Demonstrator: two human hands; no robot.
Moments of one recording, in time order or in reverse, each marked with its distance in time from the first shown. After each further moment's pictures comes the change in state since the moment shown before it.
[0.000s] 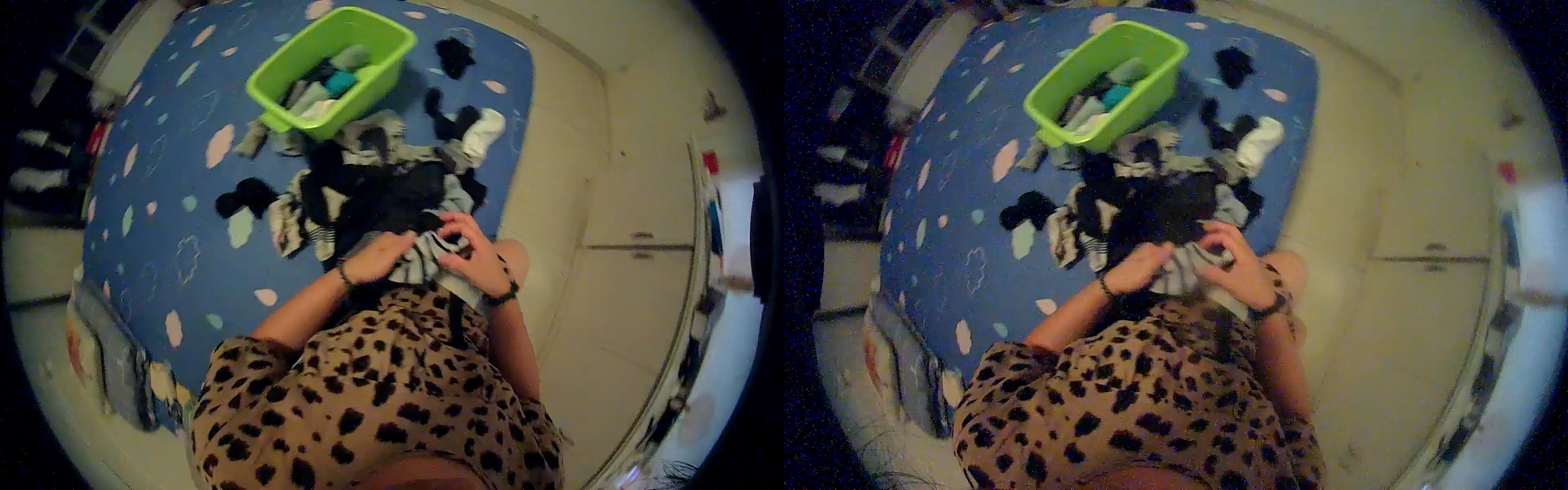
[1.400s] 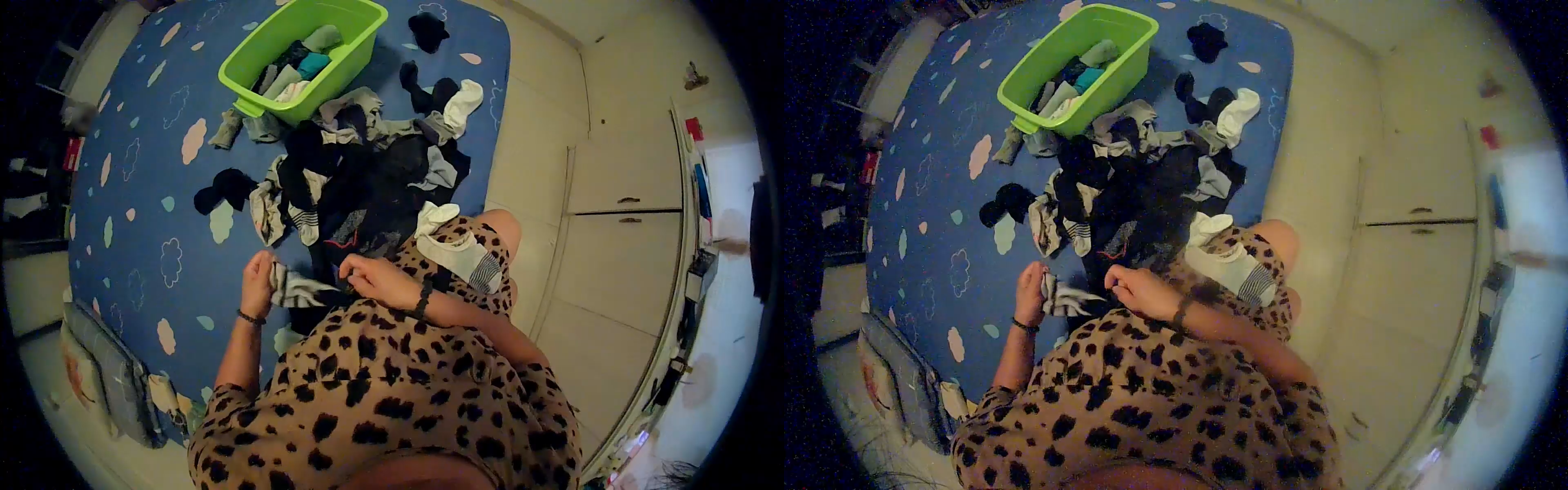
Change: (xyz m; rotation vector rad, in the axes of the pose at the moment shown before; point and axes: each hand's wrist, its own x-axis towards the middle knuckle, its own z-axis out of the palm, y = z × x) left_hand -0.129 -0.127 -0.040 -0.564 0.814 -0.103; right_hand -0.013 0.002 0.121 0.267 -0.486 0.189
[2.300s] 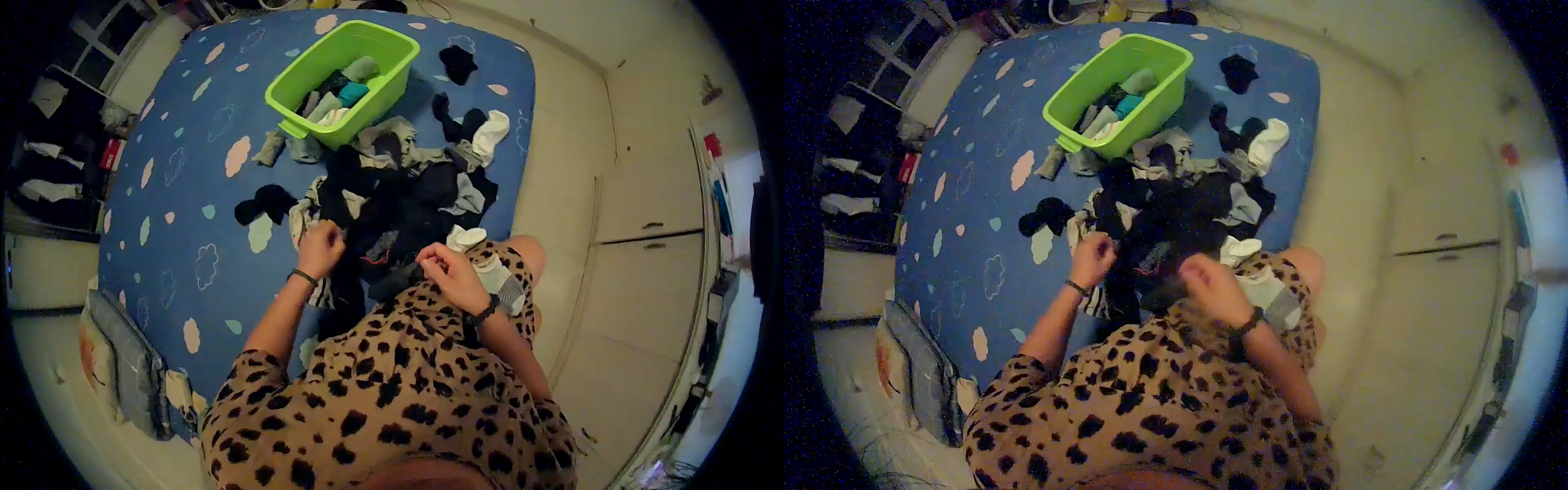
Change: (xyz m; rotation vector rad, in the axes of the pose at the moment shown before) left_hand 0.076 0.009 0.039 1.186 -0.146 0.576; right_hand -0.034 0.003 -0.041 0.036 0.431 -0.041
